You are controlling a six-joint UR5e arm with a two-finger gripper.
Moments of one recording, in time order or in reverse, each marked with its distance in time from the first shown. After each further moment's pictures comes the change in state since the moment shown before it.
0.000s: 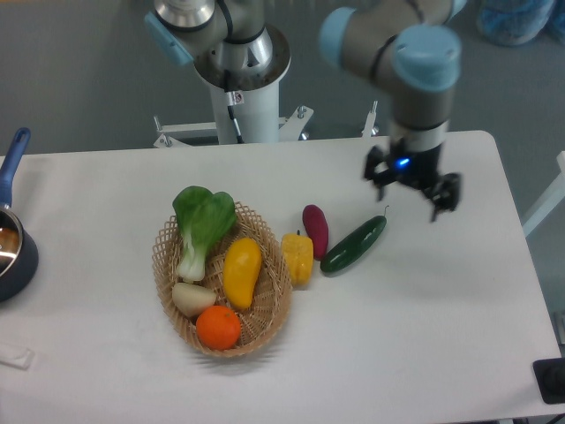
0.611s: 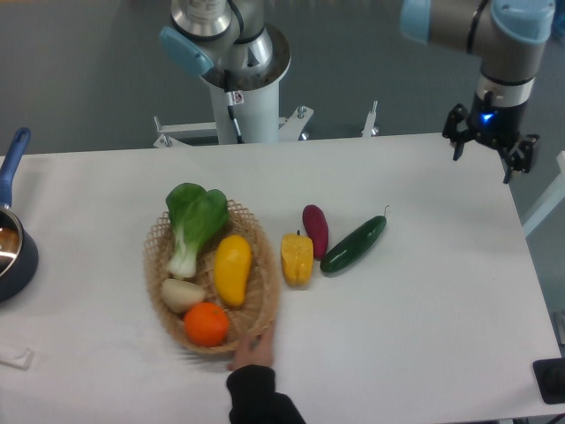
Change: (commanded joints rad) arm 0.160 -0.068 0.011 0.005 -0.112 0.235
